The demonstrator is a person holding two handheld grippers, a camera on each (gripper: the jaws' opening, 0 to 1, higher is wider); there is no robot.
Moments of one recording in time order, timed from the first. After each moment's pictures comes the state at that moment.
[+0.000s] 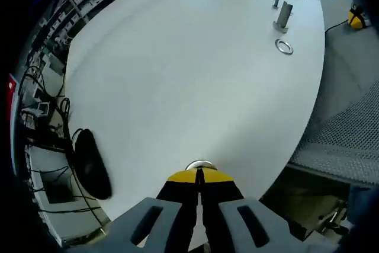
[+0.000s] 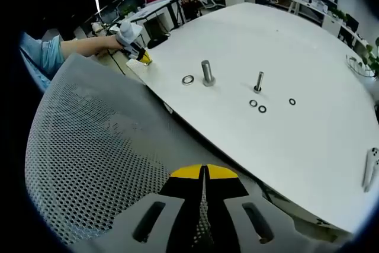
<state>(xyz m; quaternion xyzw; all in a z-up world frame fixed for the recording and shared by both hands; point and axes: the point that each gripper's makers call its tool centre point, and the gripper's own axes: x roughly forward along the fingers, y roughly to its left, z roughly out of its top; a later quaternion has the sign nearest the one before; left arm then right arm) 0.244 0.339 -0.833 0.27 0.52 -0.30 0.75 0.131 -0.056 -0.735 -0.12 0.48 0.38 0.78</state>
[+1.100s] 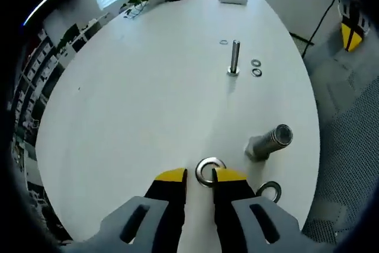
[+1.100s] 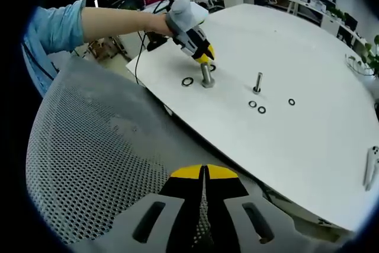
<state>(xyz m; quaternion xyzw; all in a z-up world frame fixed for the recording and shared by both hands) 0.345 0.137 -0.819 0.36 0.40 -0.48 0.70 0.132 -0.056 -0.734 -0.11 0.48 0.38 0.79</state>
